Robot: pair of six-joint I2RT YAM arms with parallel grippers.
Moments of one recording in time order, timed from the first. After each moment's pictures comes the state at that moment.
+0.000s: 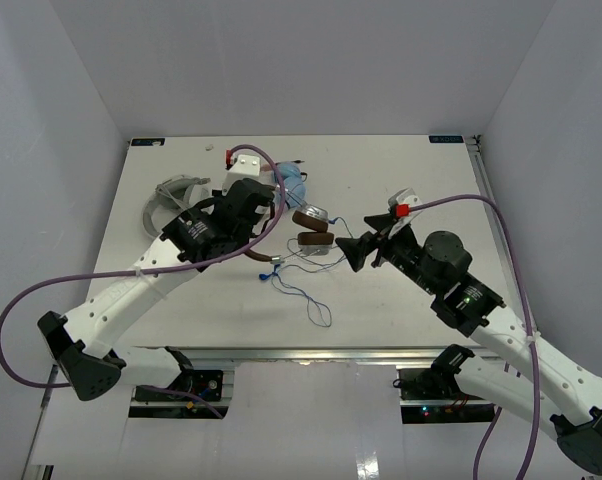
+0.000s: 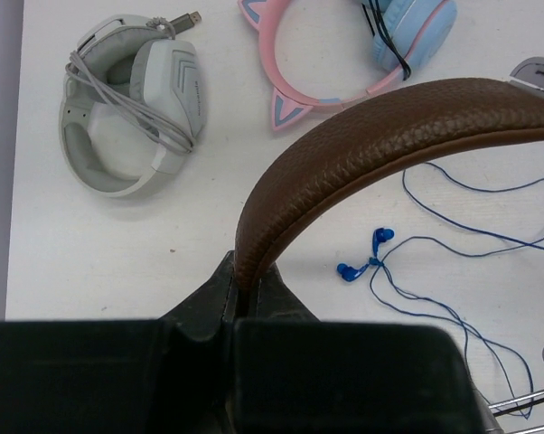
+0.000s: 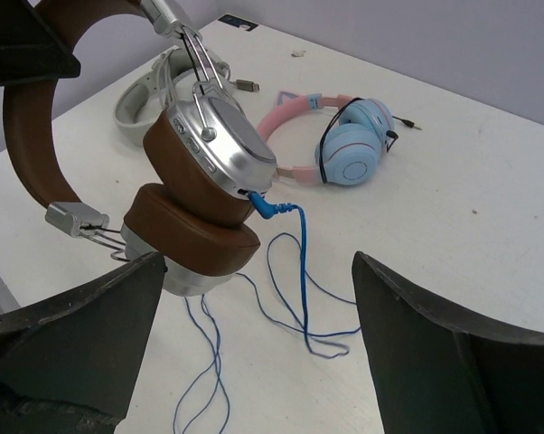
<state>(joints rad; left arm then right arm) -0.81 1.28 1.42 -0.92 -0.75 -0.36 0.75 0.77 0.69 0.05 -0.03 0.09</state>
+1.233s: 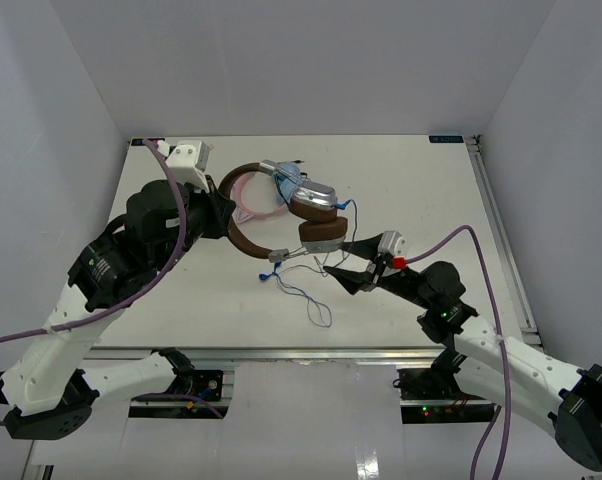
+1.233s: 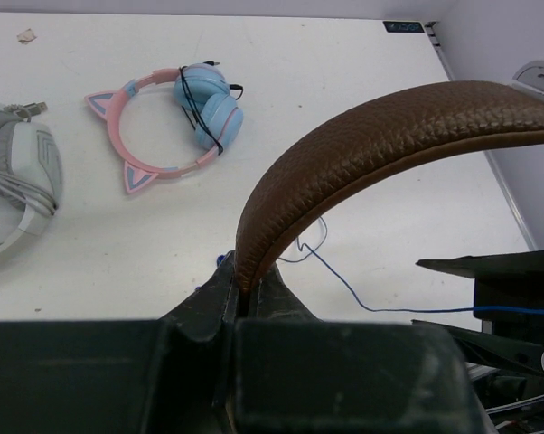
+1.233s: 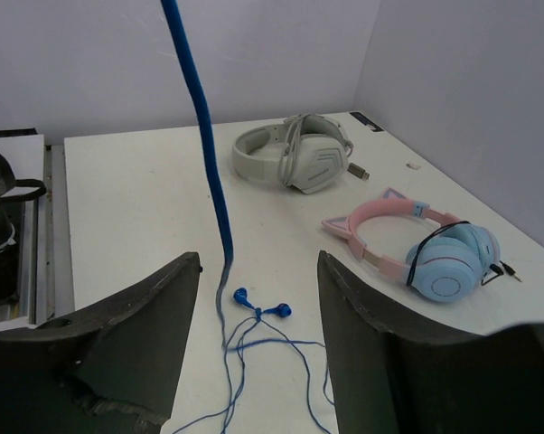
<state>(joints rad) -0.80 1.01 1.54 -0.86 -0.41 -0.40 0.75 0.80 0.35 0.70 -0.43 -0.04</state>
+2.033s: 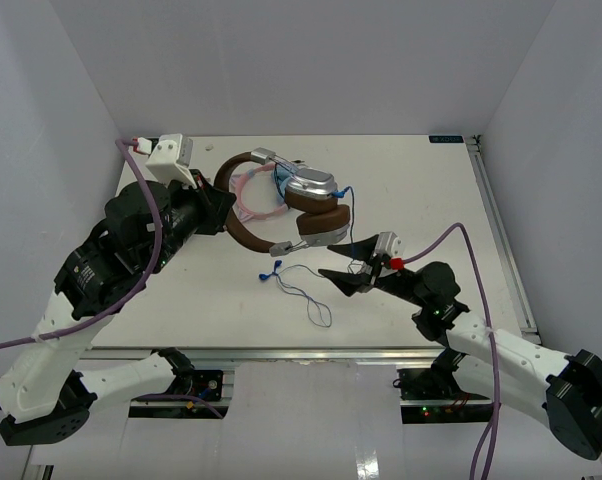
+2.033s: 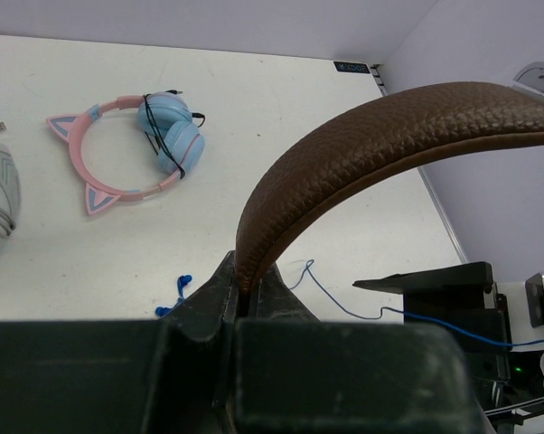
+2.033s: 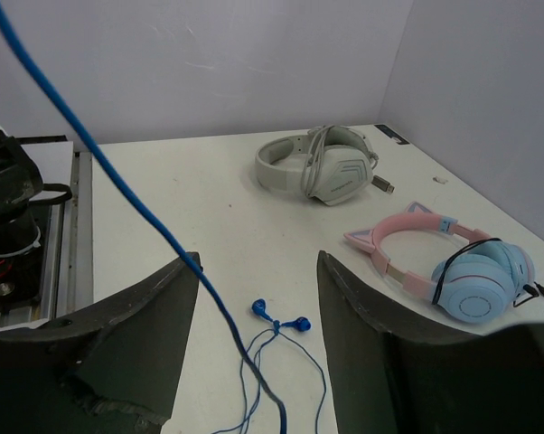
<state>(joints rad) -0.80 0.98 1.57 -0.81 -0.37 -0.46 0.75 0.89 0.33 0.85 -0.49 0.01</state>
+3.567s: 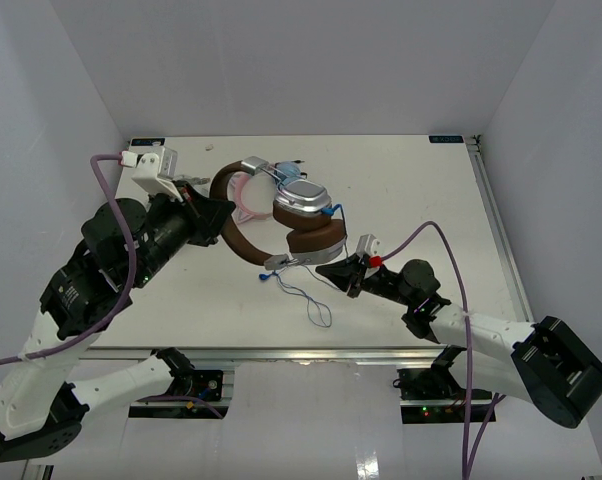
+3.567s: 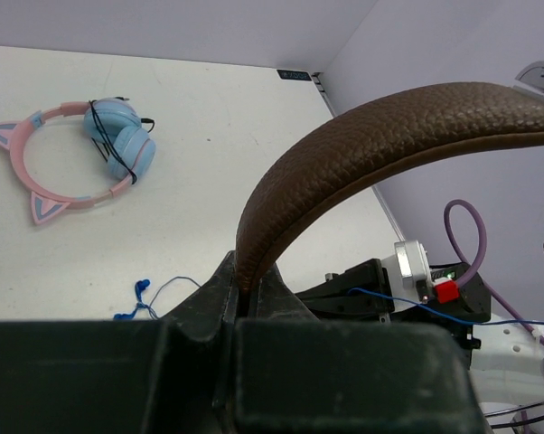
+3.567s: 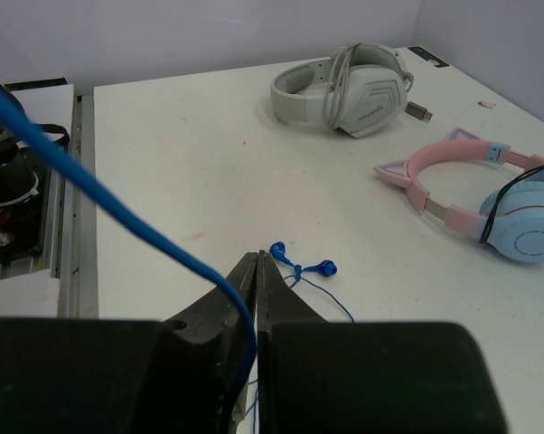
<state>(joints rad) -0.80 0.88 1.49 -0.74 -0.27 -0.50 0.75 1.11 0.28 0.96 -0.52 0.02</state>
